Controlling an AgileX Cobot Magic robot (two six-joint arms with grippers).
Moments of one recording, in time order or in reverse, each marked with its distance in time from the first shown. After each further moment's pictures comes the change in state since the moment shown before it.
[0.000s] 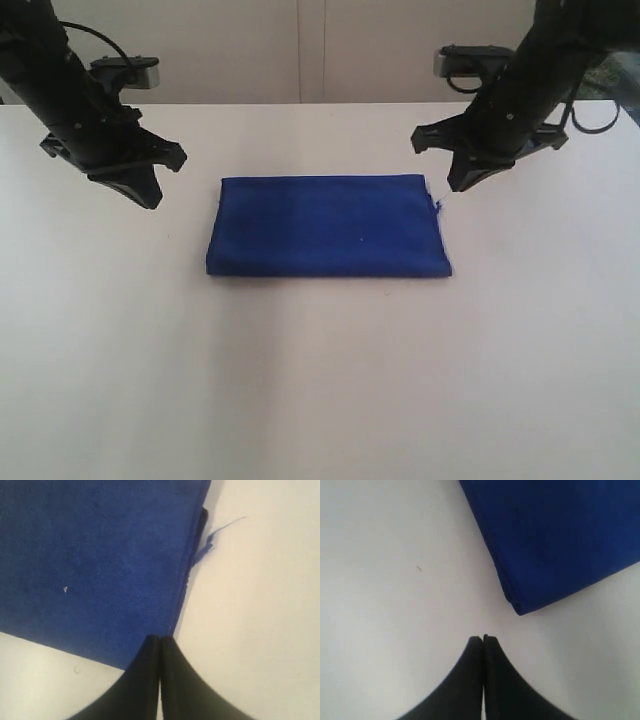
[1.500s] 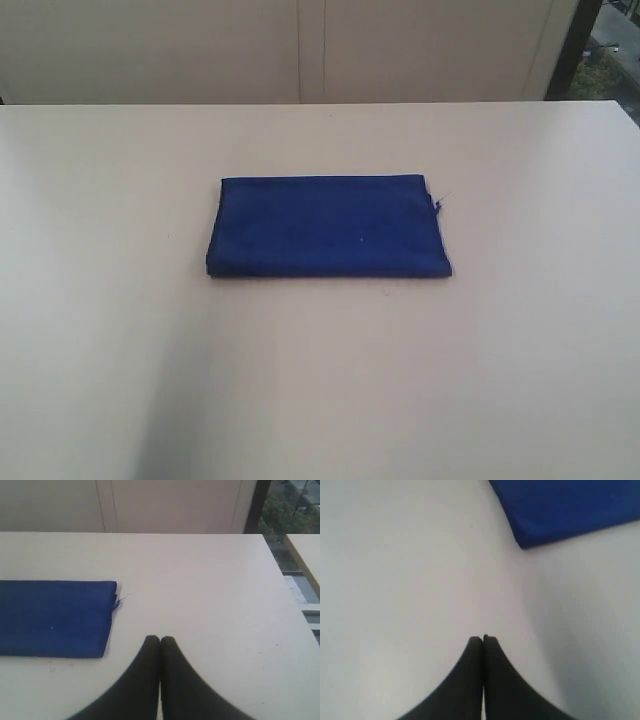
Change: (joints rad) left arm 0.091 -1.154 0.760 0.092 -0.117 -0.066; right arm -0.219 -1.475 1.003 -0.036 -0.413 -0.012
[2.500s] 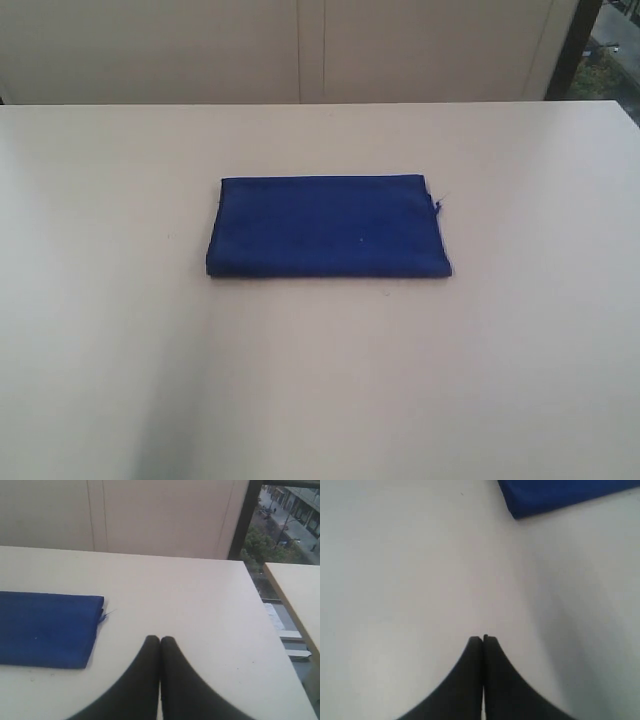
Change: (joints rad) left arm 0.000 -0.018 0.002 0.000 0.092 0.000; right arm 0.000 -0.128 0.034 -0.076 -0.004 0.000
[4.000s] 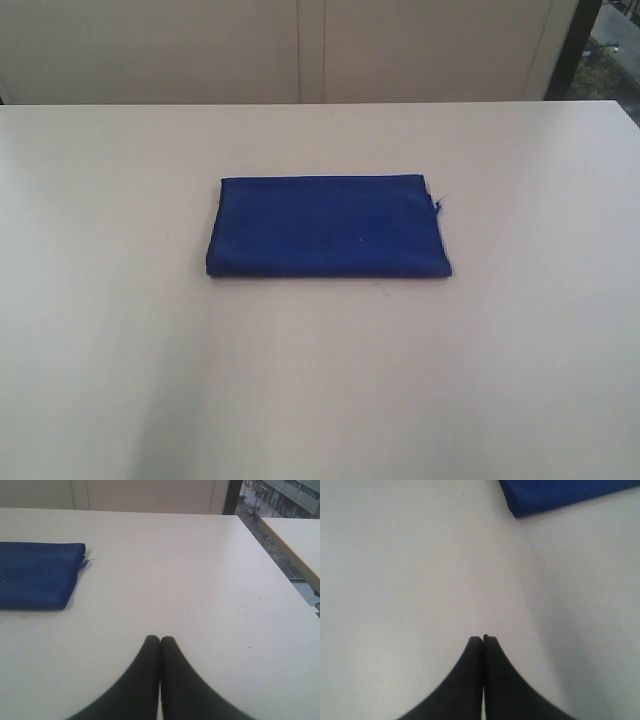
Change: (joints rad) left arm 0.000 0.000 0.000 0.003 0.002 0.000; right arm -0.002 -0.339 0.505 -0.077 -0.175 0.107
